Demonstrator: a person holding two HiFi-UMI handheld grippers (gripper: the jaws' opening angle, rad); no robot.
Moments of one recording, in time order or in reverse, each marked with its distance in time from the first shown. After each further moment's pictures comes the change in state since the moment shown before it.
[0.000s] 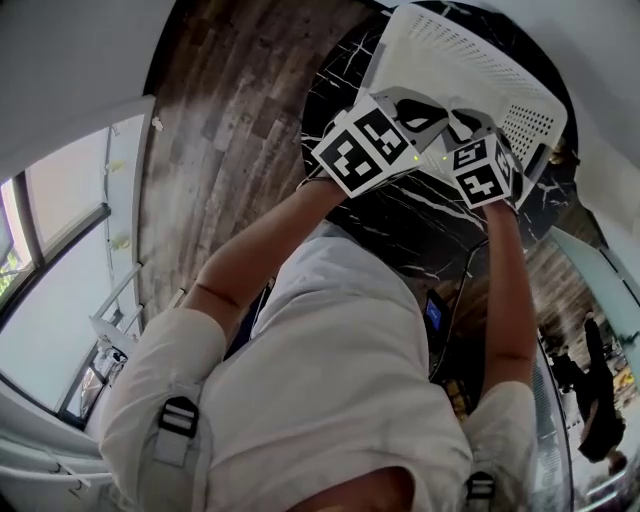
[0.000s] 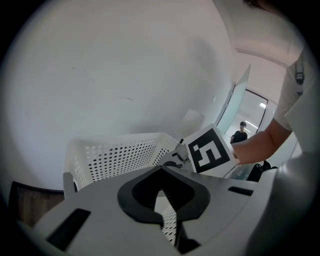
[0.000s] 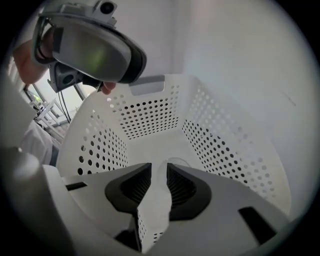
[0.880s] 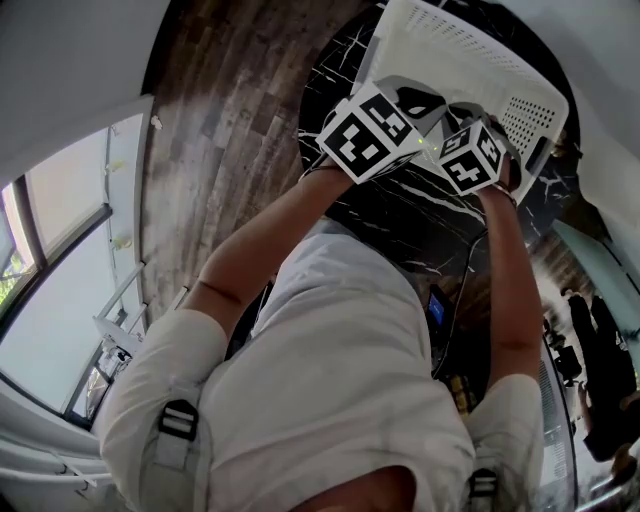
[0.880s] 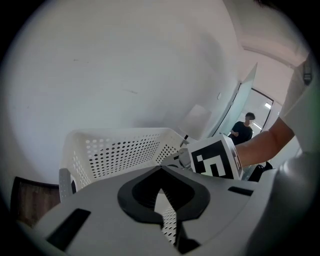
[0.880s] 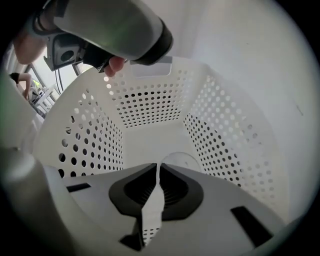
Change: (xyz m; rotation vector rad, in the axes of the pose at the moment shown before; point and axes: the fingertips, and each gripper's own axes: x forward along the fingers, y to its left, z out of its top) left arm 0.015 0.012 -0.007 -0.041 0.055 0.013; right arm 0.021 -0.005 -0.013 -0.097 0.093 -0.038
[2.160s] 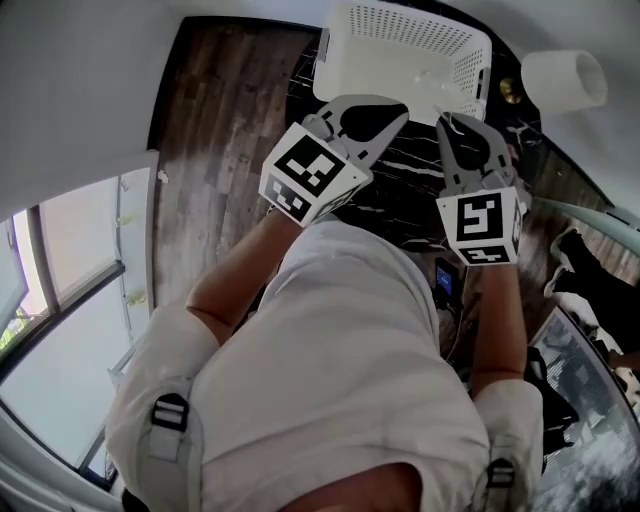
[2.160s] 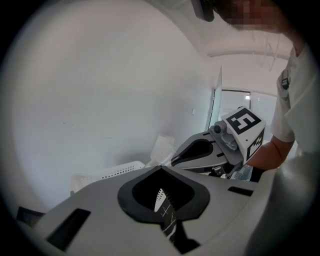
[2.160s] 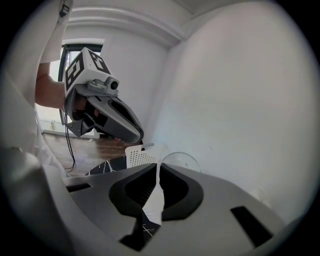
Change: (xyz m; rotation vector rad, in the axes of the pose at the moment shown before) left arm -0.121 -0.182 0.043 0.213 -0.301 0.011; right arm -0.295 0.073 0.000 0.156 -0.499 -0.387
